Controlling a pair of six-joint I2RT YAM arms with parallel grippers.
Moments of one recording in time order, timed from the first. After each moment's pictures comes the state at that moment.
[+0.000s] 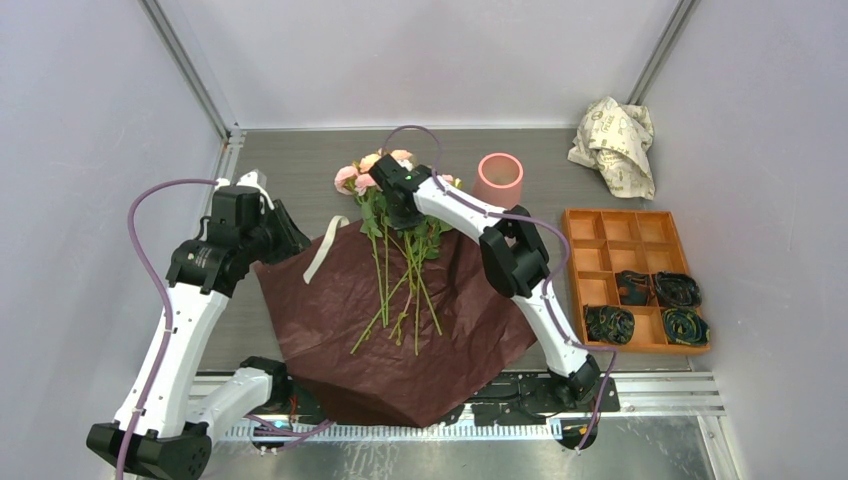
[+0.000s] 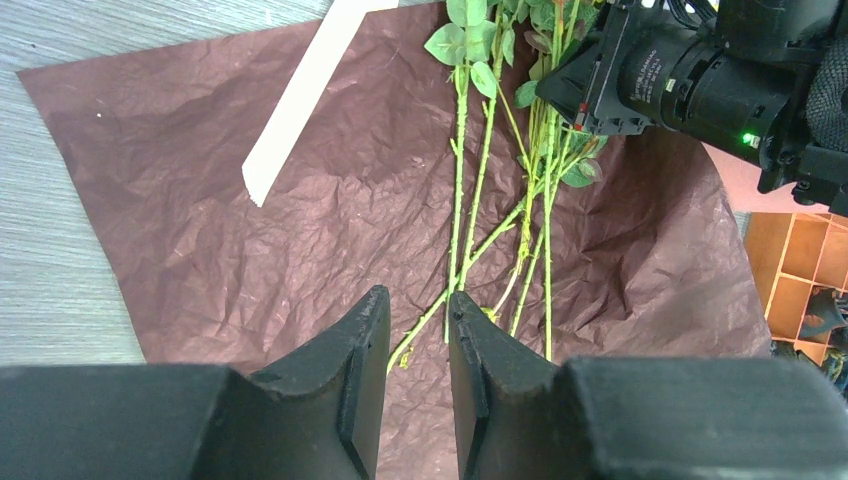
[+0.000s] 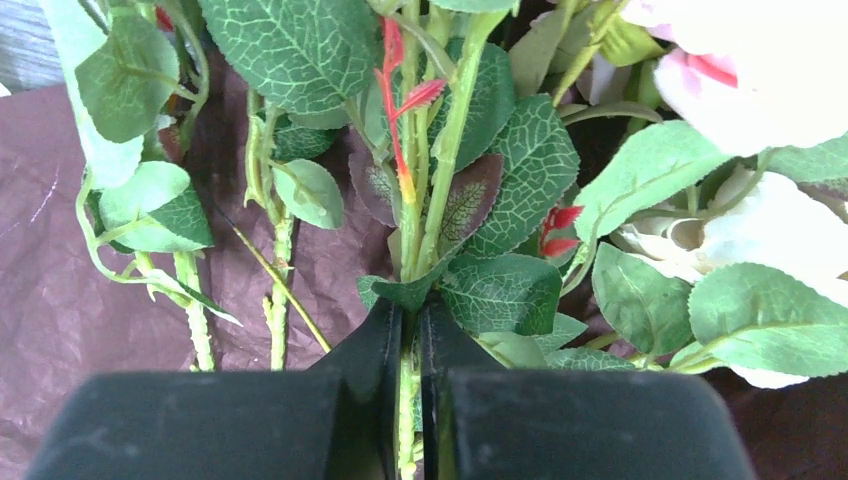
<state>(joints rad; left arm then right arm) -0.21 0.94 1.15 -0.94 0.02 -0.57 0.76 2.35 2.07 -0.84 0.22 0.45</state>
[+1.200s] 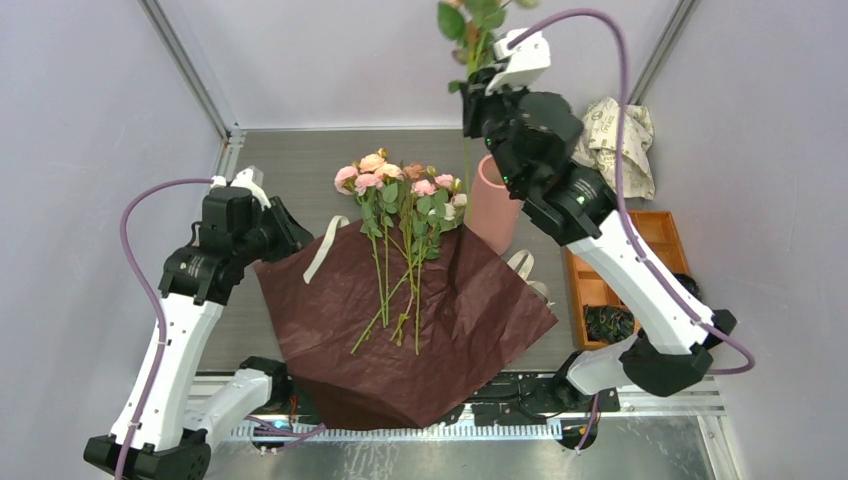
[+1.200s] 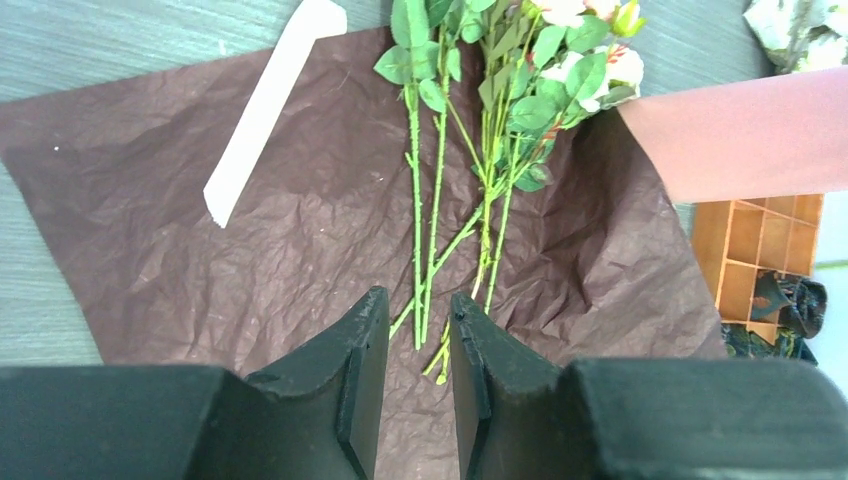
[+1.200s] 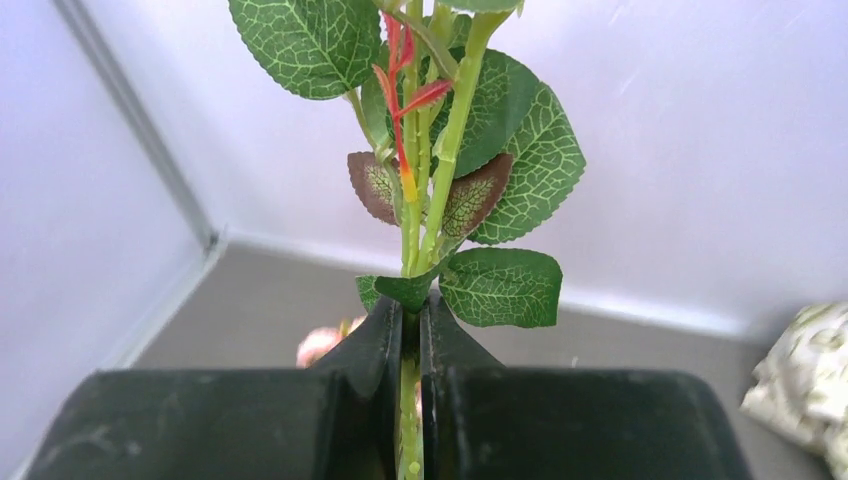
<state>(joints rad) -0.21 0.90 1.16 -0.91 0.07 -0.57 0.80 1.41 1.84 -0.37 0.48 0.06</state>
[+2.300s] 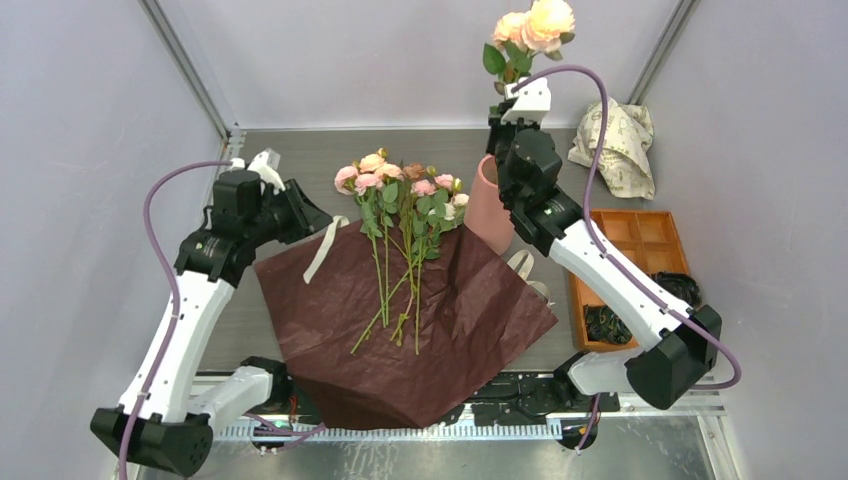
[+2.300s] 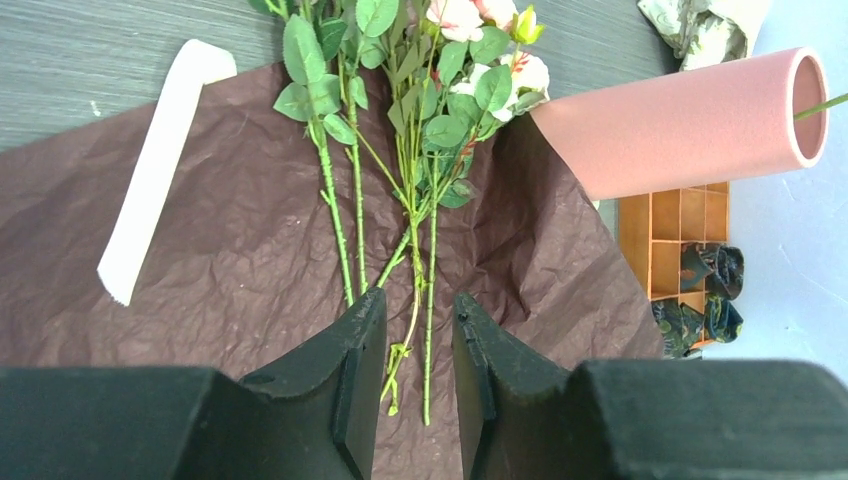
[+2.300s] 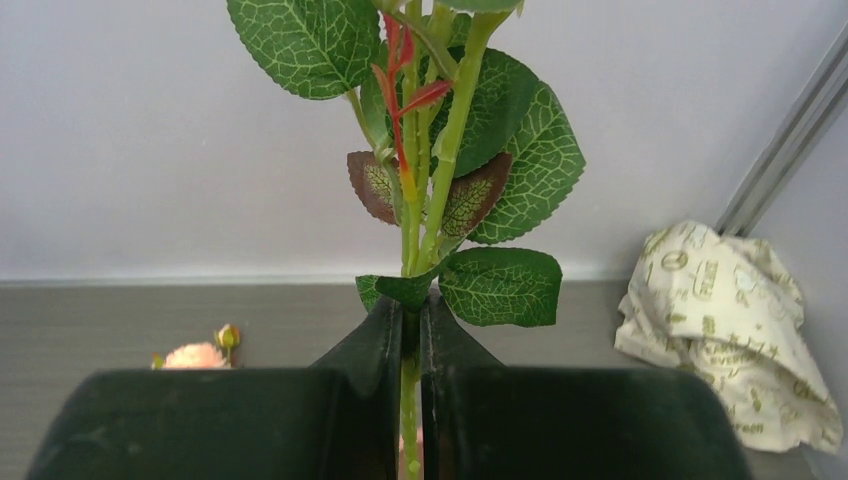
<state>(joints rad) -0.21 0.97 1.15 -0.73 0.21 -0.58 0.59 1.33 1.32 0.19 0.61 -0.08</state>
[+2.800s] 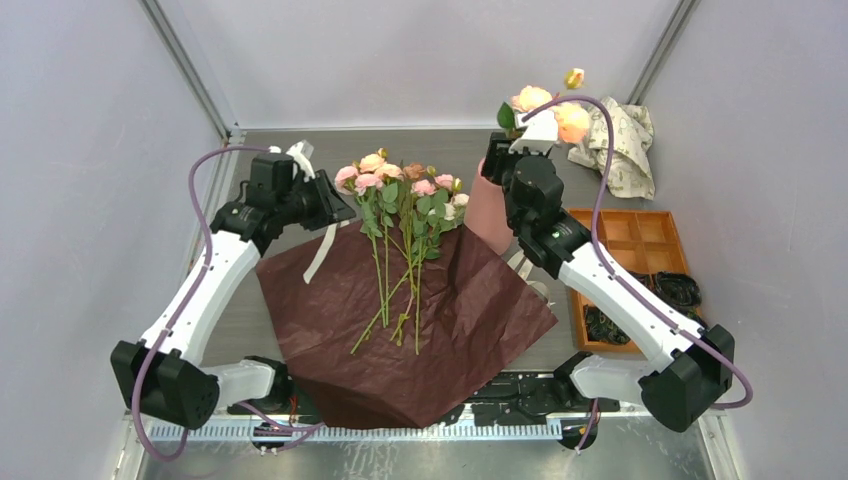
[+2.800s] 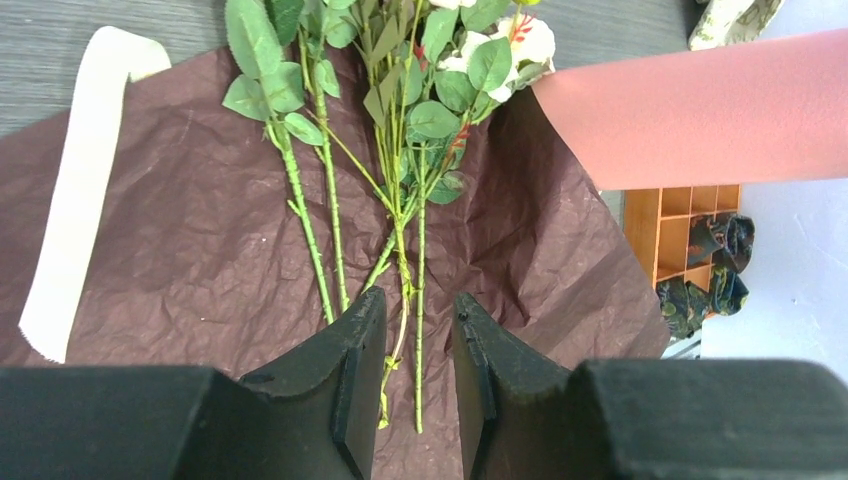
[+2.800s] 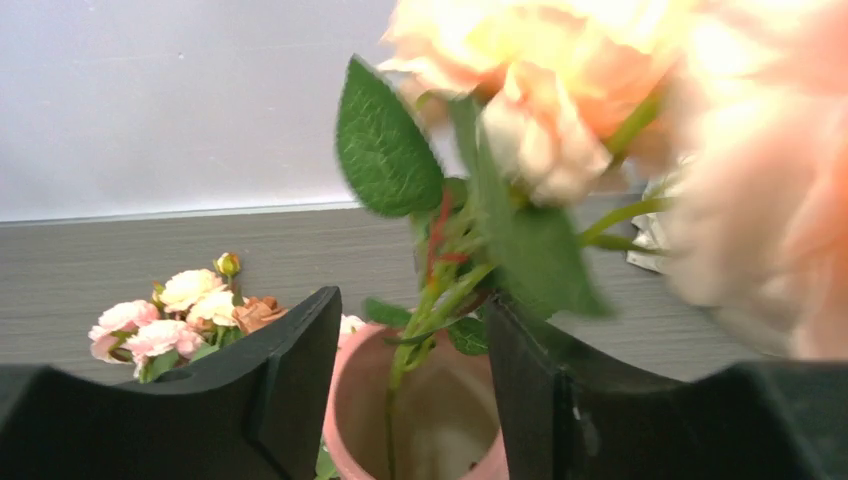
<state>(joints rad) -0.26 1.20 1.17 -0.62 0.28 -0.58 0.59 1.21 1.10 0.12 0.61 0.07</state>
